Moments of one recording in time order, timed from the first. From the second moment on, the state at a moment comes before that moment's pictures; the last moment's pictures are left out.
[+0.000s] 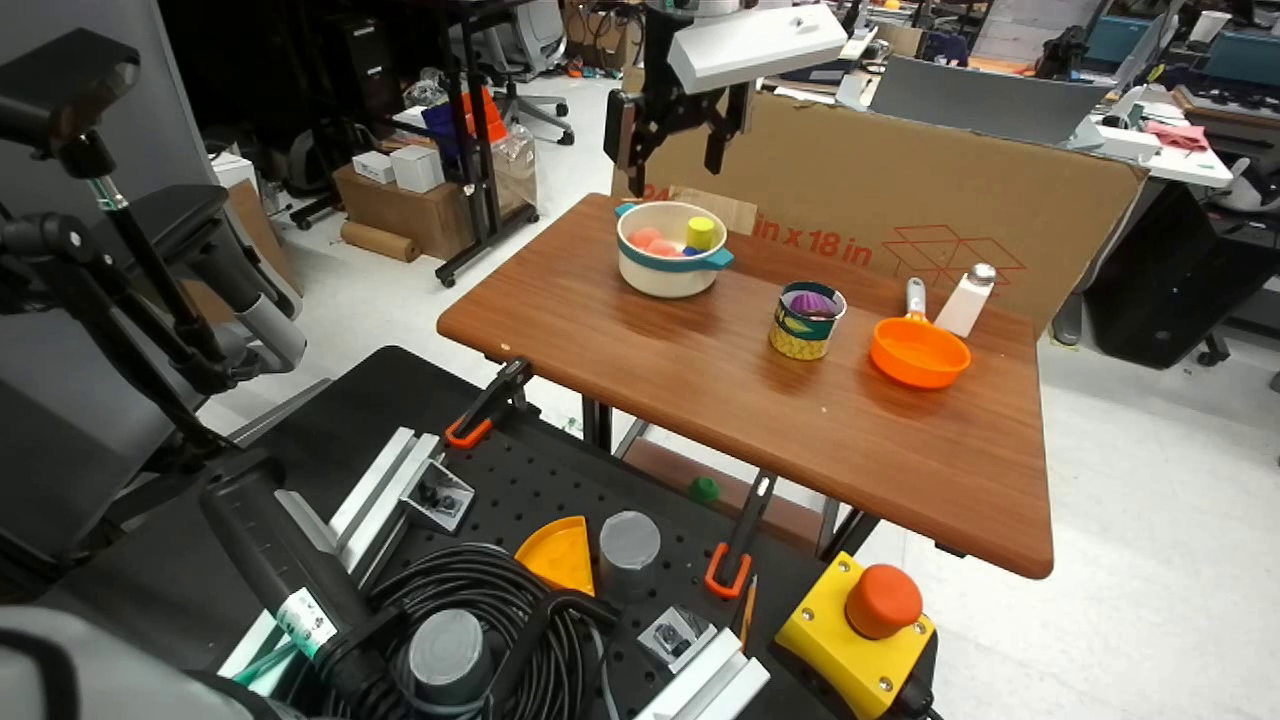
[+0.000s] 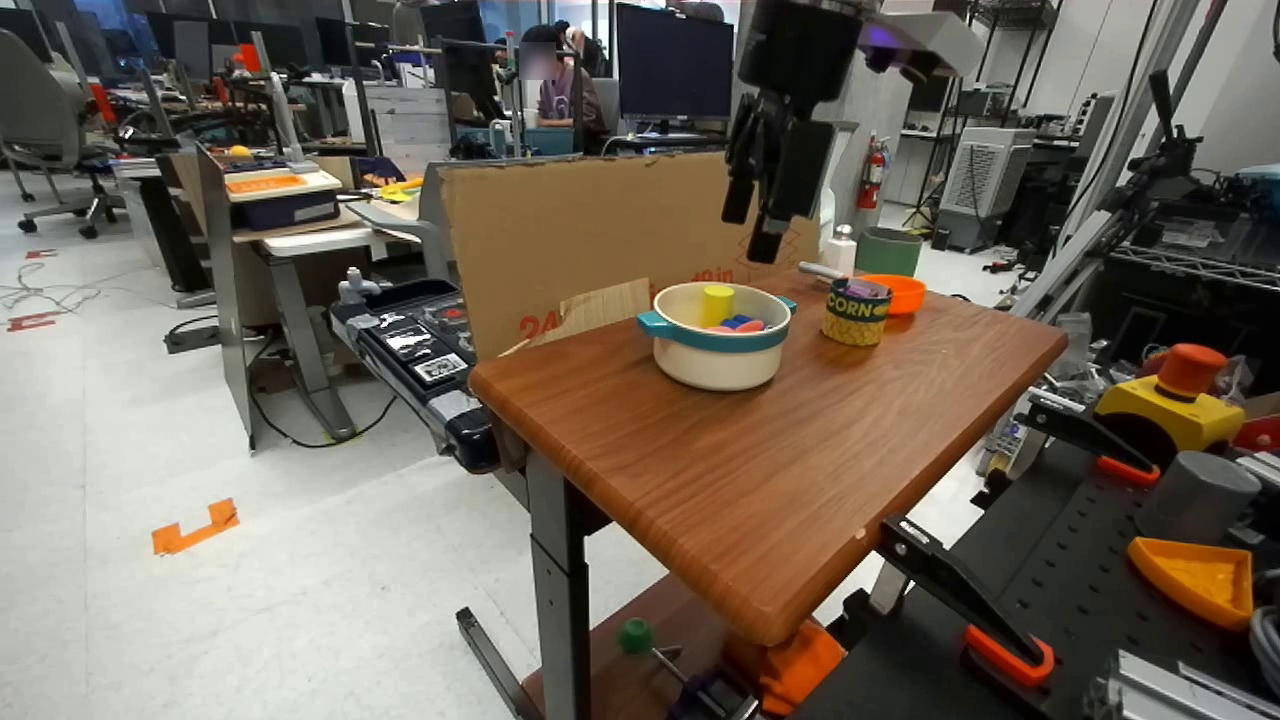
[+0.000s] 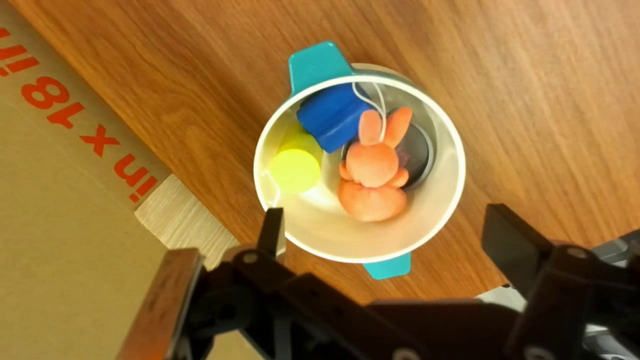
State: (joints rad) arm -0.02 0.21 0.17 -2.29 -0.01 2.64 -0.90
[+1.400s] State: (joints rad) arm -0.01 0.42 0.17 -2.12 -0.02 2.61 -0.81
